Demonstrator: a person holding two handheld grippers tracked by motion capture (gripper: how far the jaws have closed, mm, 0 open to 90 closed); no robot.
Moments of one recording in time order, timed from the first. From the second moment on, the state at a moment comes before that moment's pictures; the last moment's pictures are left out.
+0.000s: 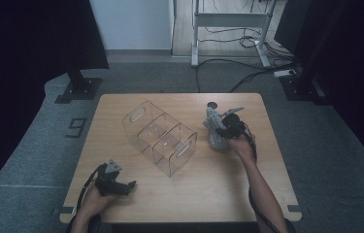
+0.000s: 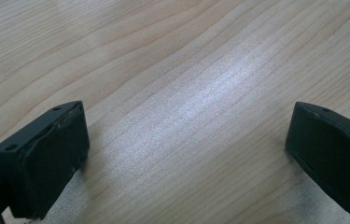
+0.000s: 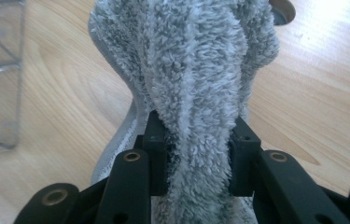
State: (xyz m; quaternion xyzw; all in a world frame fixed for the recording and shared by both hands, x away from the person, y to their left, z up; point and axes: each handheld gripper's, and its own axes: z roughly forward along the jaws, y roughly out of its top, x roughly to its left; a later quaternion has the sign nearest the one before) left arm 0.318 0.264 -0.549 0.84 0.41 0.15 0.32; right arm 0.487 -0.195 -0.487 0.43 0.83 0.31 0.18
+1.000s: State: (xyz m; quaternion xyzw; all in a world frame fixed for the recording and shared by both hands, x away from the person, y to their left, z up) left arm 0.318 0.264 -0.549 0.84 0.41 0.15 0.32; right arm 0.436 -0.219 -0.438 0.40 0.83 0.33 0.19
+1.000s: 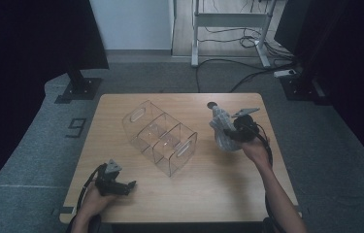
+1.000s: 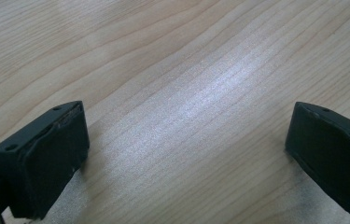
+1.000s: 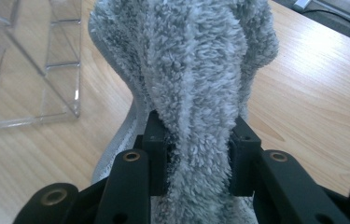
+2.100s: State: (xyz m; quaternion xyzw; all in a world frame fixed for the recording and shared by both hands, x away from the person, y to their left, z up) left arm 0.318 0.264 -0.549 0.84 0.41 0.15 0.32; right arm 0.344 -0.271 -0.432 0.40 0.83 0.34 0.19
